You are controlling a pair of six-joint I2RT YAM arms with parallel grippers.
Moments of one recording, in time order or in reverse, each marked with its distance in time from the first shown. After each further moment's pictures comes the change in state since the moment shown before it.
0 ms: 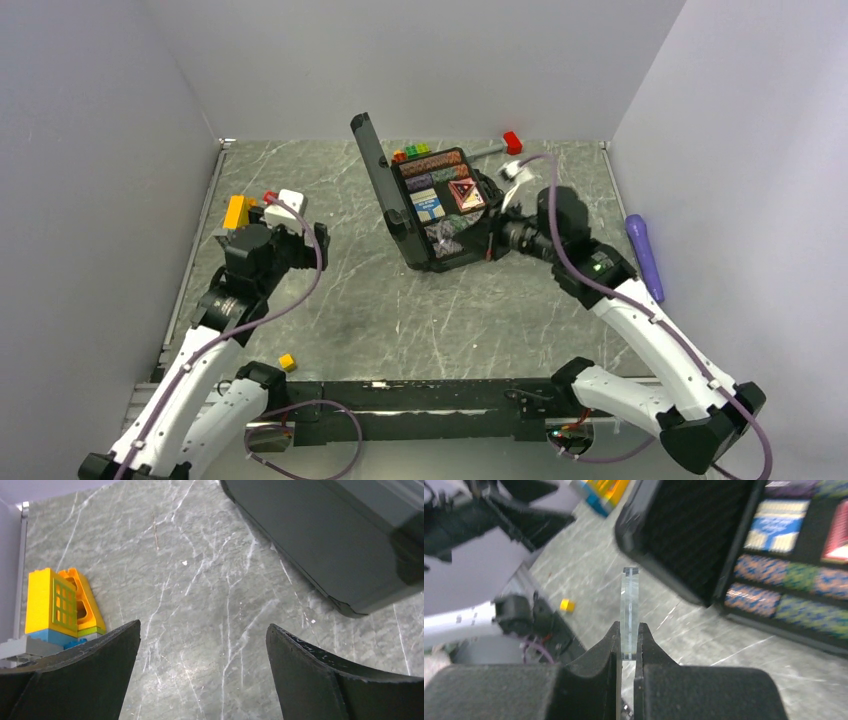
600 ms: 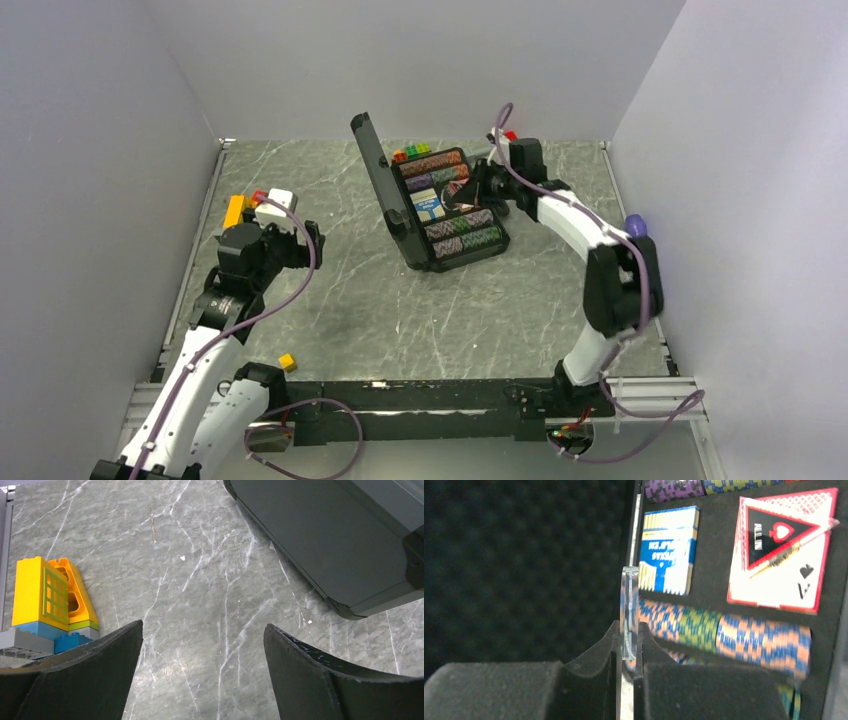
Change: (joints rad) left arm 0.149 0.019 -0.016 0.016 0.138 -0.050; right arm -0.378 0.679 0.192 0.248 -0.220 0.016
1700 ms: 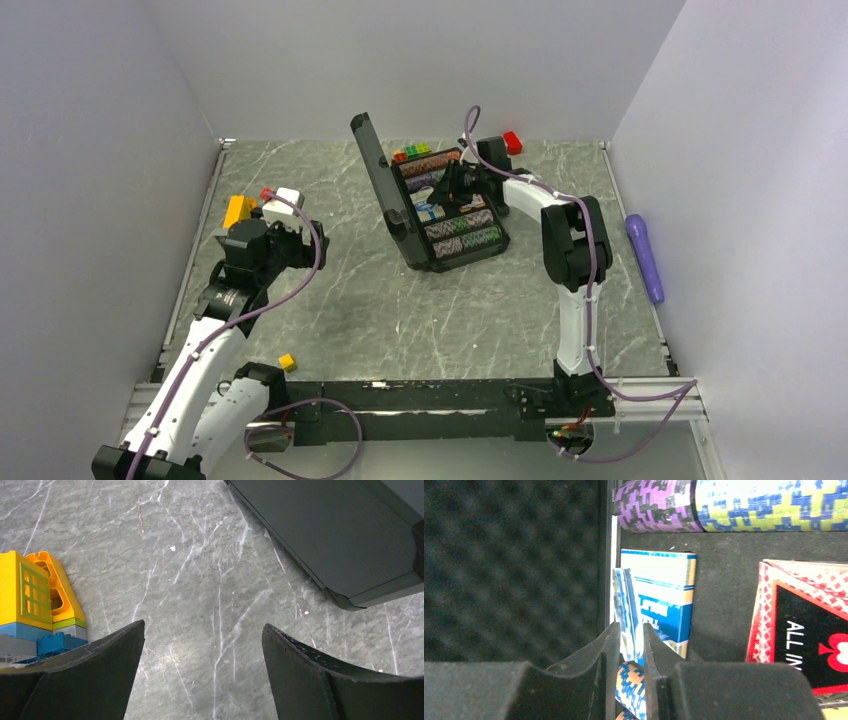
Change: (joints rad) left arm 0.000 0.059 0.000 0.001 0.040 0.000; right arm 0.036 0.495 0.332 0.038 -0.134 0.121
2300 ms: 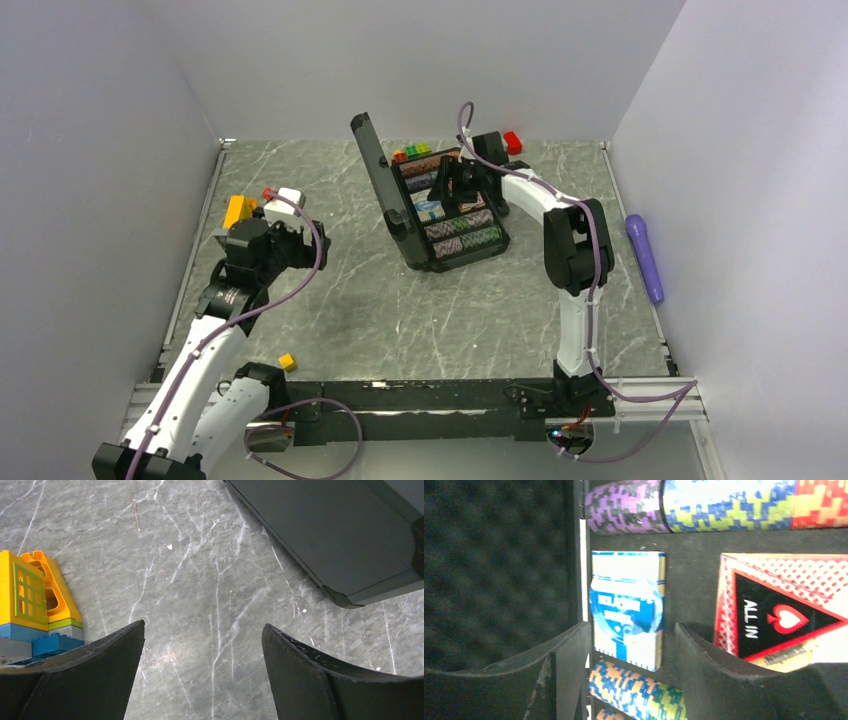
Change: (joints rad) left arm 0.000 0.006 0.000 0.000 0.010 -0.001; right arm 0.029 -0.035 0.058 -0.151 0.192 -0.122
